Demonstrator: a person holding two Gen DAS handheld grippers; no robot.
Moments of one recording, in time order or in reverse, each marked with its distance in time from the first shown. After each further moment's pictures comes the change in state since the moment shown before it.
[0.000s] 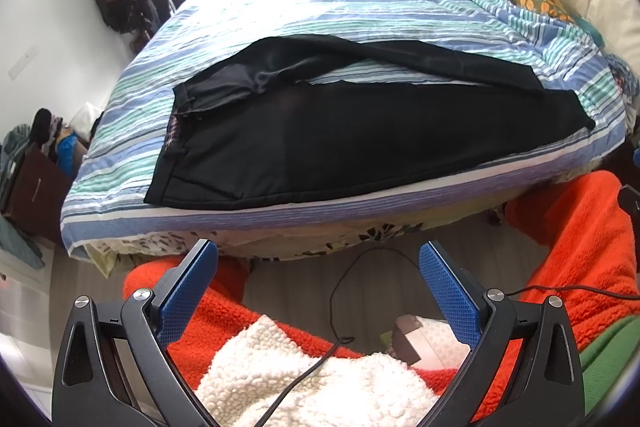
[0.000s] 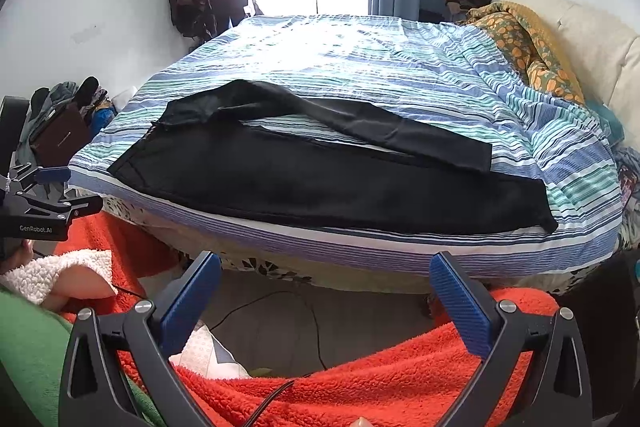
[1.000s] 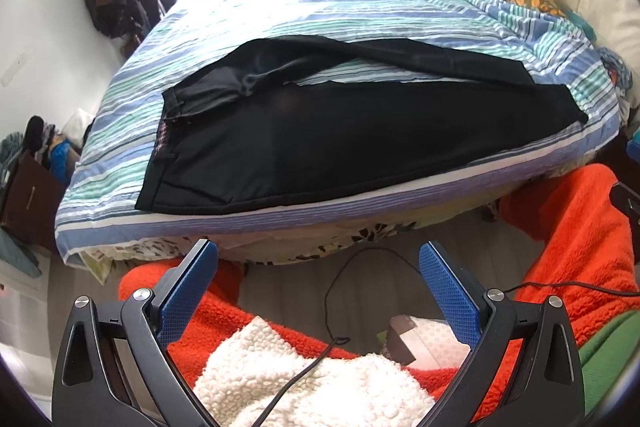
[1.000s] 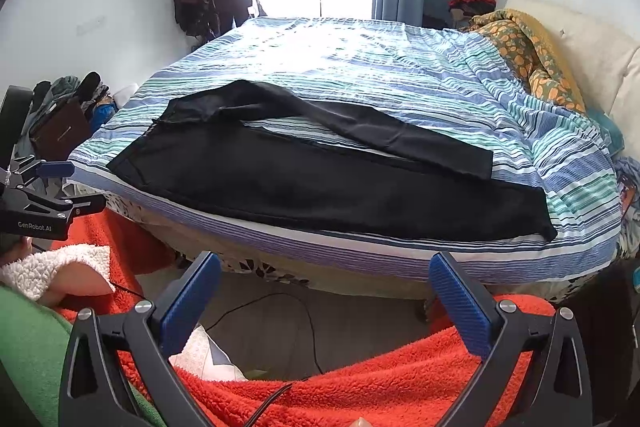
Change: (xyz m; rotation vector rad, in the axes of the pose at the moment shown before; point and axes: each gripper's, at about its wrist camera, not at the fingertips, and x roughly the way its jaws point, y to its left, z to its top) left arm 0.001 -0.007 0.002 0.031 -0.001 -0.025; right arm 0.000 0.003 -0.001 -0.032 -0.016 -0.004
